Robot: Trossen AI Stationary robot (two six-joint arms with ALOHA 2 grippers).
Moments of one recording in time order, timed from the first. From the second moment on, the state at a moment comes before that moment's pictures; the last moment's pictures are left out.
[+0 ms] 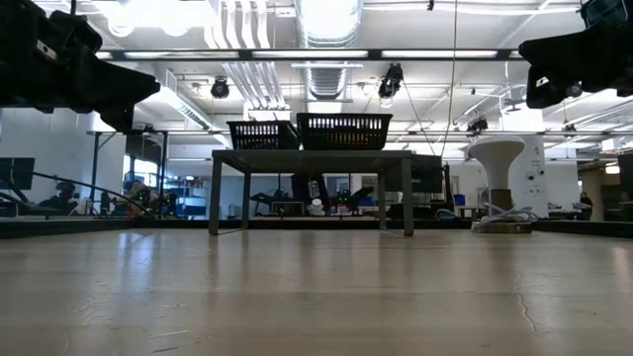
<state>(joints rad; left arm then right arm) 0.02 0.00 0.00 0.02 -0.03 -0.07 0.21 0.02 0.01 0.13 0.13 0.00</state>
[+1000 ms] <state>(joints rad) 0.02 0.03 0.00 0.02 -0.04 -0.14 0.18 0.00 0.01 0.16 0.17 -0.01</state>
